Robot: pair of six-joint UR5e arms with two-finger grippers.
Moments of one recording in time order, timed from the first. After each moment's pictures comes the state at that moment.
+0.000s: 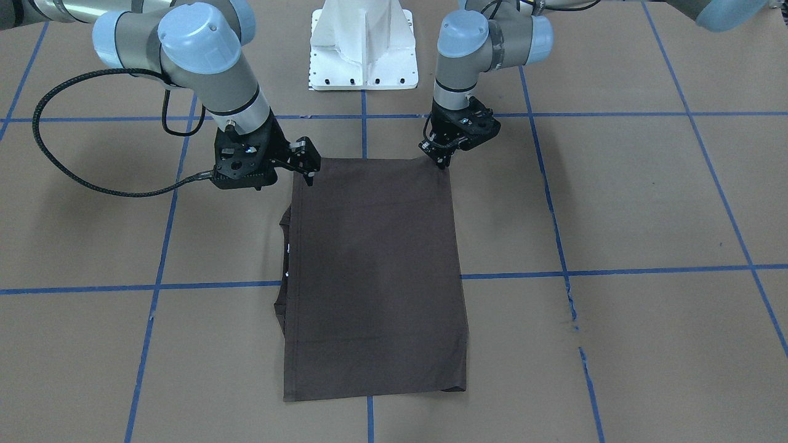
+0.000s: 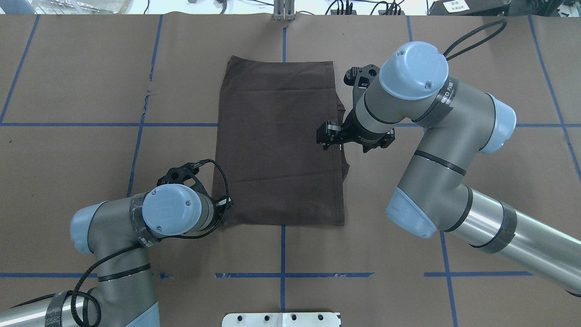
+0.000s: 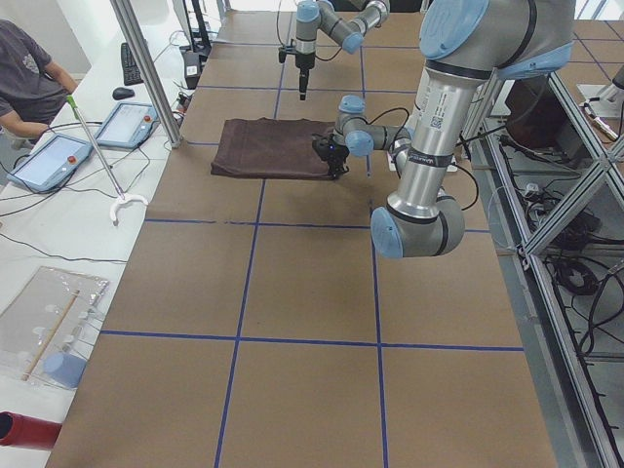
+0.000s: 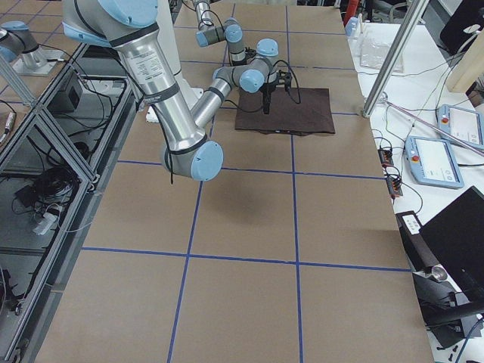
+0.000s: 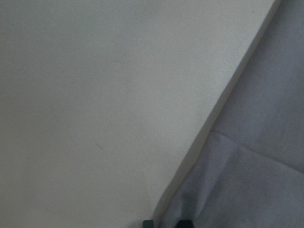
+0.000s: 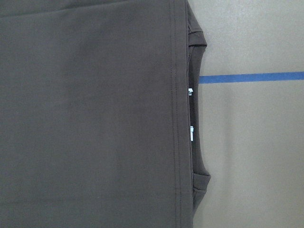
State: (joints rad) left arm -0.34 -2.00 -1.82 -1.69 -1.63 -1.88; right arm 0.66 -1.01 1.81 -1.54 2.01 1.16
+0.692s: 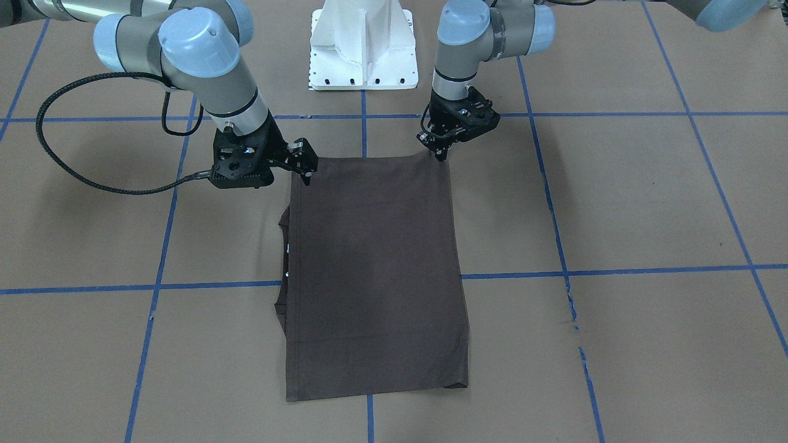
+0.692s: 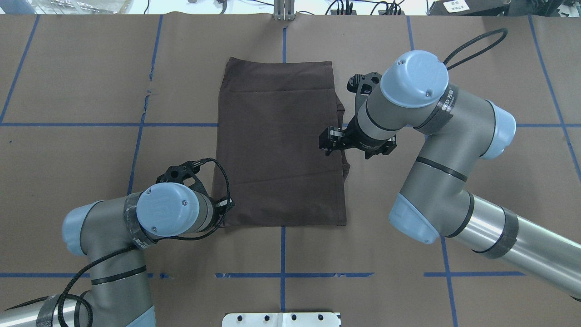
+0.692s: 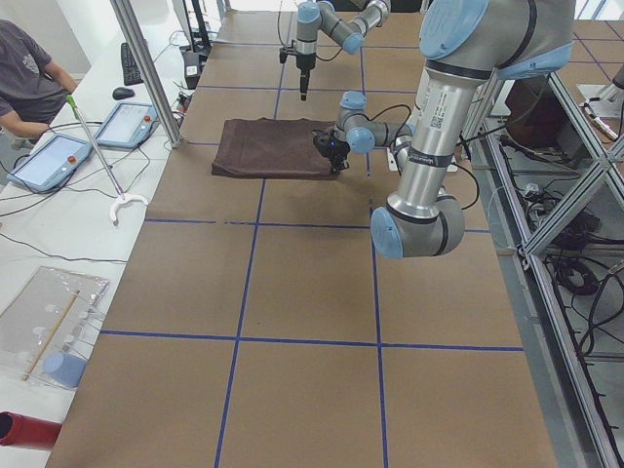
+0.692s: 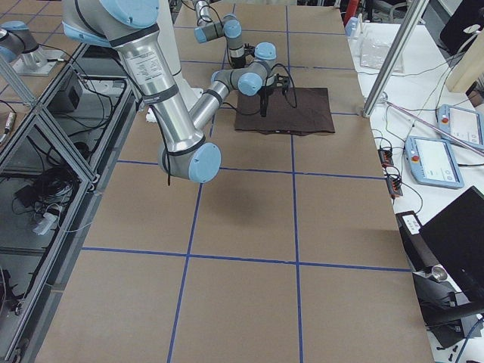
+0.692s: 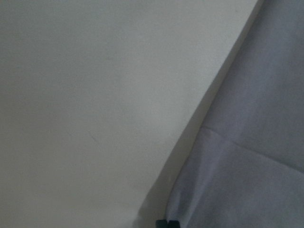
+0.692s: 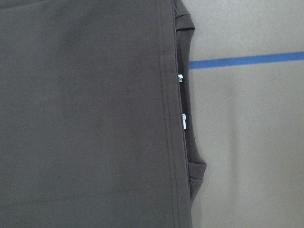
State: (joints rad) left arm -0.34 -2.00 -1.90 -1.62 -1.64 -1.83; right arm 0.64 -1.03 1.81 -1.53 2.01 1.24
